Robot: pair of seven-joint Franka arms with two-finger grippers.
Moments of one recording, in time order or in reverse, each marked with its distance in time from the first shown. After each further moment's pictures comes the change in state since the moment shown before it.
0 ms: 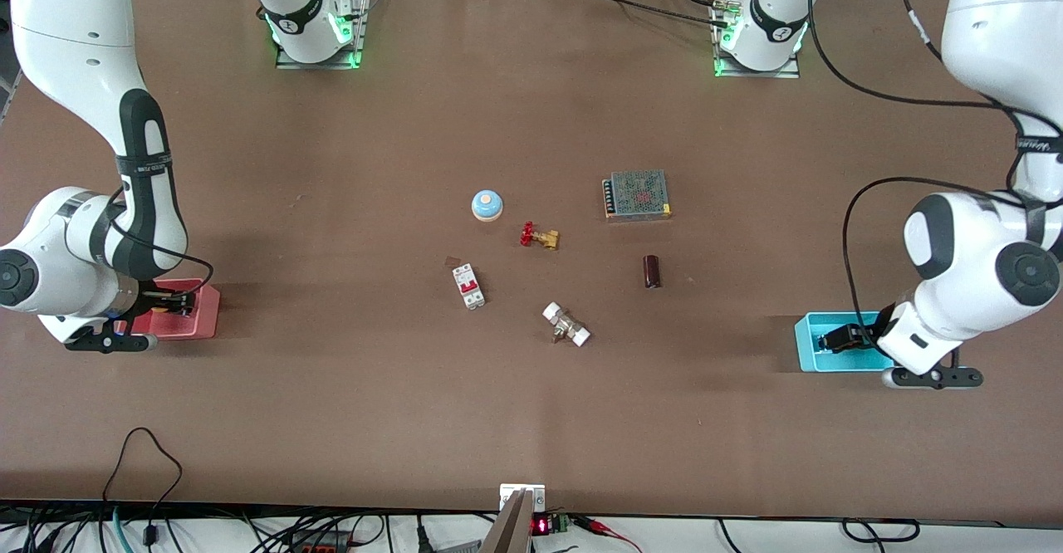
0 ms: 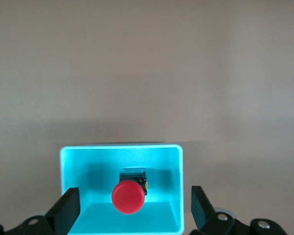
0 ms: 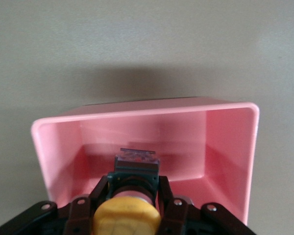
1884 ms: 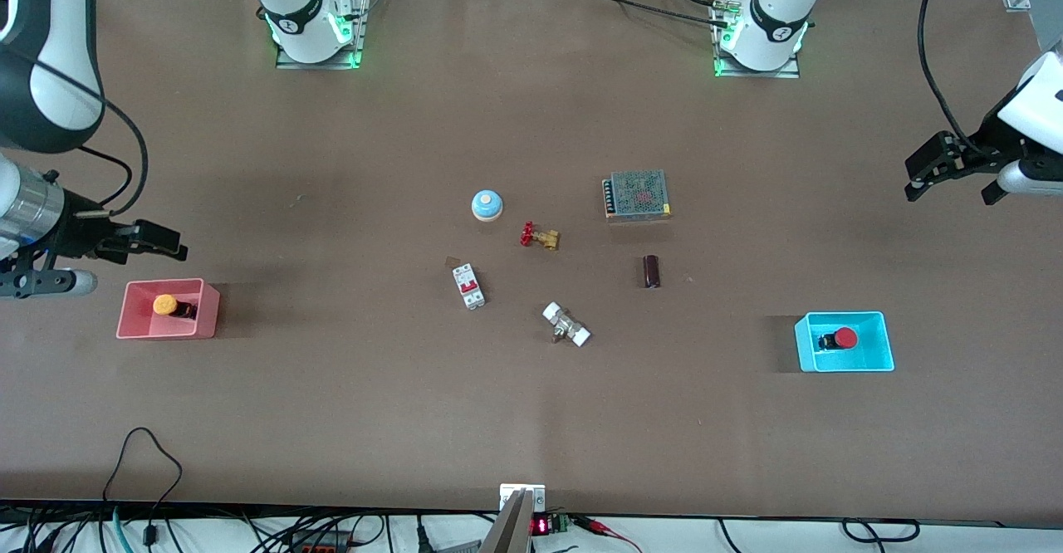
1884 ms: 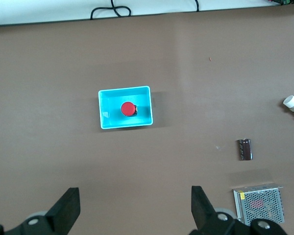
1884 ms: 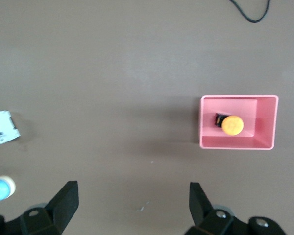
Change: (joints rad) left arm 0.031 -0.636 -0.058 -0.198 -0.072 -0.390 0.061; right arm 0.169 -0.454 0.002 0.036 0.052 -0.390 0.085
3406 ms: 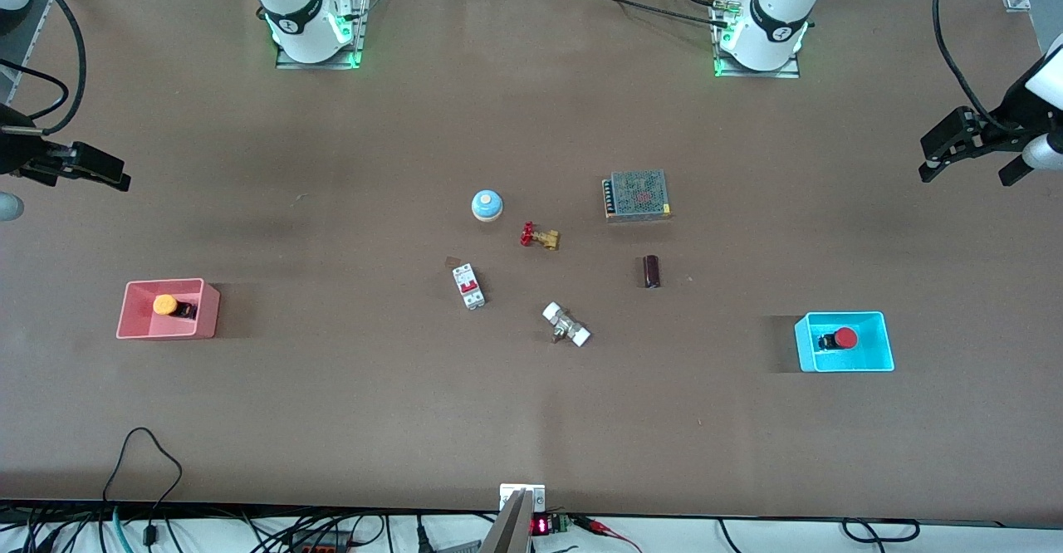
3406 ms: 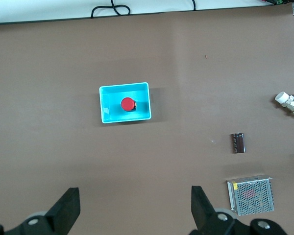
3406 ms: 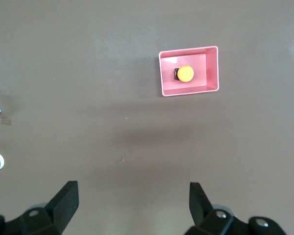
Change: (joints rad) left arm 0.000 -0.001 0.000 0.071 -0.007 -0.090 0.001; right arm -0.230 -0.158 0.257 0.042 -0.227 -0.237 0.166
